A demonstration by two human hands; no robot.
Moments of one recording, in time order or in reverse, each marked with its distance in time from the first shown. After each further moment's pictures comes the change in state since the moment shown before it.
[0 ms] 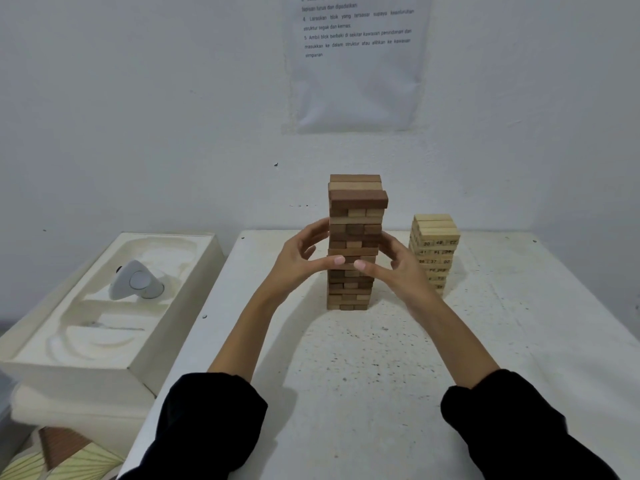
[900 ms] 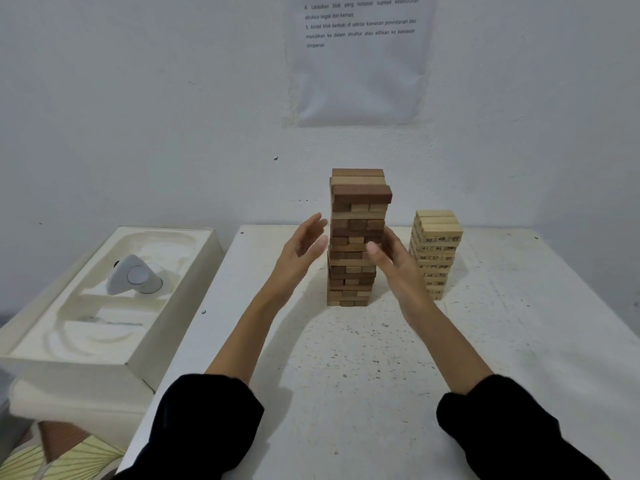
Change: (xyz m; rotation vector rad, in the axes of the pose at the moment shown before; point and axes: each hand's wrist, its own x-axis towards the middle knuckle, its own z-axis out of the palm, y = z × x) left_hand -0.007 -0.008 0.005 -0.064 0.018 -0.045; right_hand -0.009 0.001 0.013 0.105 0.072 0.055
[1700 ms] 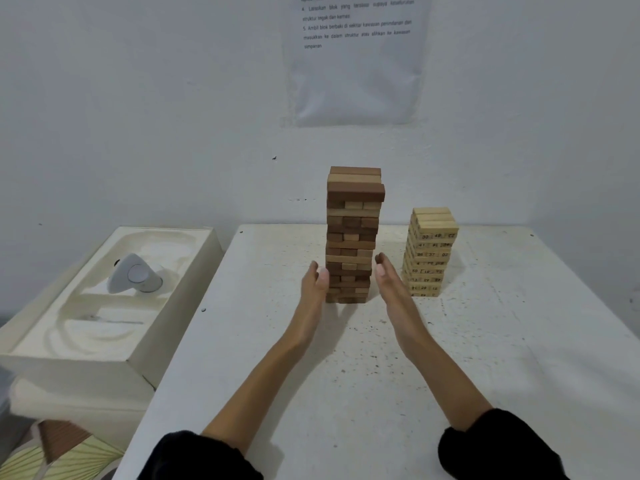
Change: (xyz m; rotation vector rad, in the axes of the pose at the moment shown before) left_hand -0.057 -0.014 0.044 -0.068 0.004 -0.149; right_hand -0.029 0.031 0.004 0.025 -0.030 0.110
